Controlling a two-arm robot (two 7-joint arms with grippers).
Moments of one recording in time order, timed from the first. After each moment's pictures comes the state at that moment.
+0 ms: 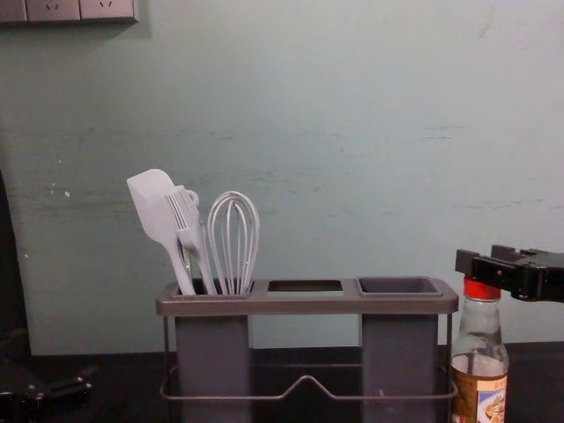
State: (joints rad) left arm -0.20 0.60 0.45 -1.41 -0.25 -0.12 0.03; right arm 0.26 0.41 -0.25 -1.45 0.47 0.02 0.37
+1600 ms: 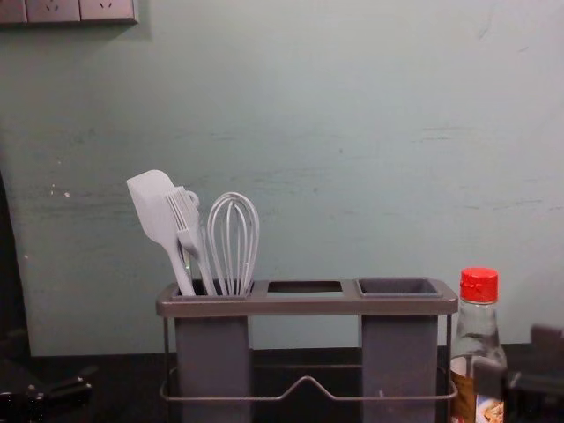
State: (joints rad) left arm -0.20 0.60 0.45 -1.41 -0.25 -0.12 0.03; right arm -0.11 0.57 -0.21 -1.81 0.45 0.01 0.41
